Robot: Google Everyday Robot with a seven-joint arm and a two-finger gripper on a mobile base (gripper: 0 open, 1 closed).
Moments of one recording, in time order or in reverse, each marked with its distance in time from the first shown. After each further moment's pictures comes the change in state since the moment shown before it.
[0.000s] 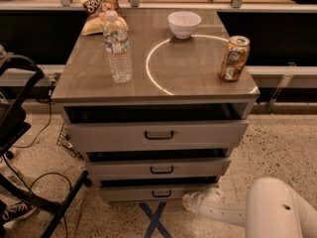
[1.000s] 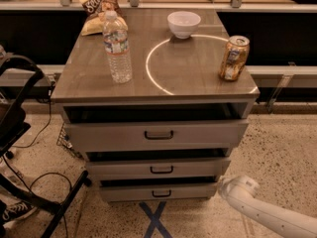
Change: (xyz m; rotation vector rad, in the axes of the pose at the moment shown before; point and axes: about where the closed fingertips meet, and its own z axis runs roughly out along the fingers) arm 0.115 -0.060 -0.159 0.130 0.279 0.213
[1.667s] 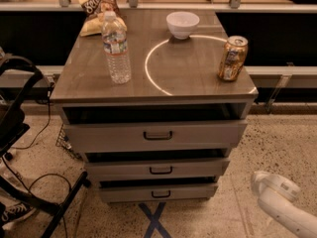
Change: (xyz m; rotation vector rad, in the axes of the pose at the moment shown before) arm 0.094 -0.062 -0.136 0.171 0.177 0.038
